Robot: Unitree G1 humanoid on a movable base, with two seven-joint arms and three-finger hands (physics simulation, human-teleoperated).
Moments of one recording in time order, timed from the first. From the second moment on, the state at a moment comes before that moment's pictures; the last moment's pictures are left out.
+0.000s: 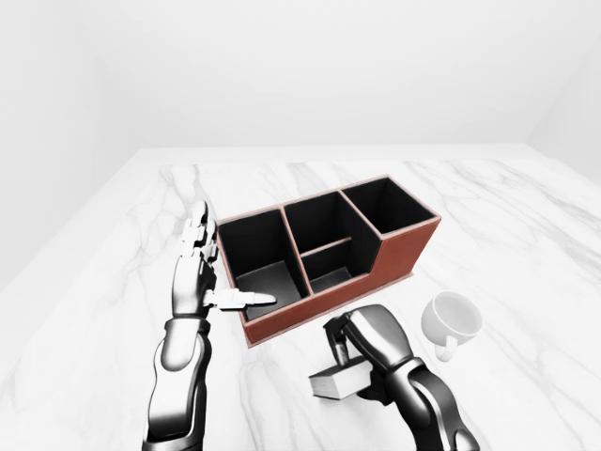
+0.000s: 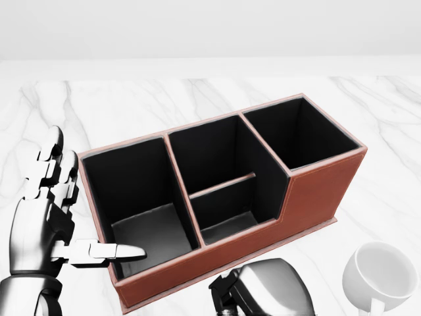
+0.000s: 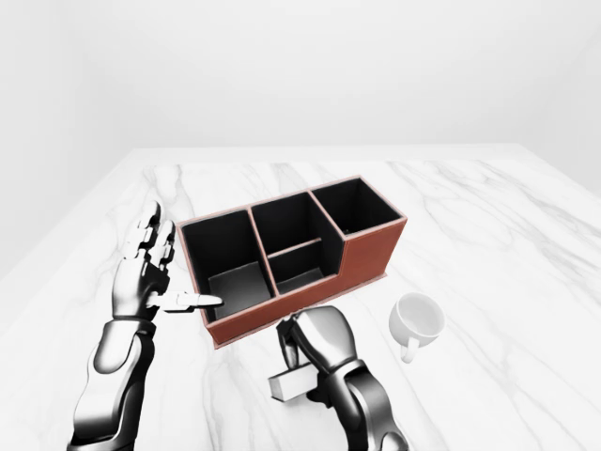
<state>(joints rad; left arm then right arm) 0.01 0.04 0.09 -0.33 -0.01 0.09 -0.07 0.29 -0.11 0.29 -0.41 -1.07 -0.08 0.26</state>
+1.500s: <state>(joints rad) 0.01 0.04 0.09 -0.32 -0.01 0.09 -0.07 -0.22 -0.03 0.09 -0.53 -1.12 0.09 0.65</state>
